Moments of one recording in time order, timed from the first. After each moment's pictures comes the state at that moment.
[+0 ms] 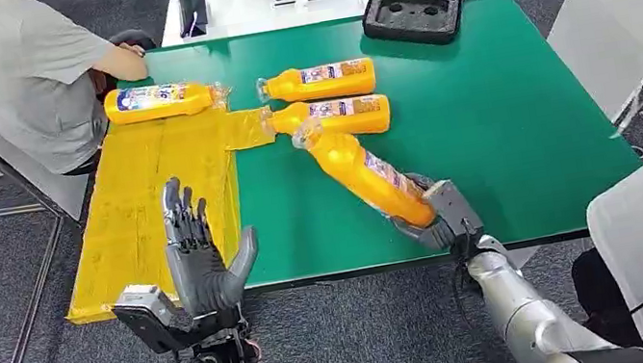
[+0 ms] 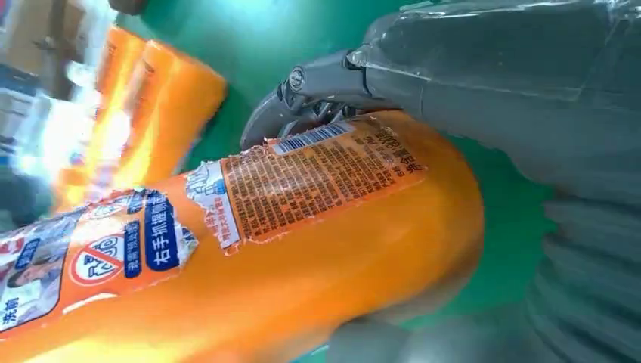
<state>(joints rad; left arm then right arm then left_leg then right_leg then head) -0.13 -0.28 -0.37 -1.34 0.14 0.17 -0.70 -0.54 0.03 -0.08 -0.41 0.39 0.05 -0.70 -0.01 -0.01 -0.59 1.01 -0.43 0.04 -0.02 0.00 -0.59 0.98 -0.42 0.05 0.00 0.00</state>
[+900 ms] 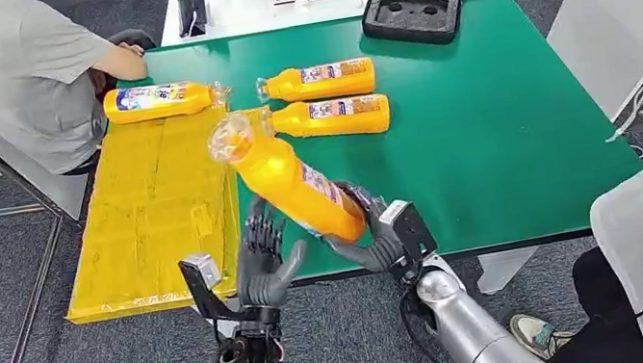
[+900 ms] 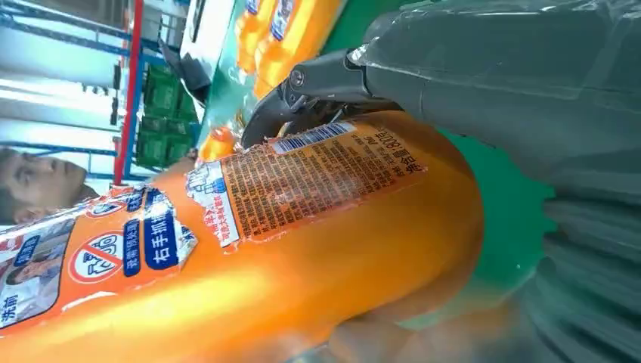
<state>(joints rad) -0.31 -0.33 -0.30 -0.83 0.24 -0.16 -0.70 -0.40 0.12 0.33 -0.74 0.10 0.08 -0.70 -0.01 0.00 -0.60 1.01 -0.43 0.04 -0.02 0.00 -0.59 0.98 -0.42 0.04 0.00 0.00</state>
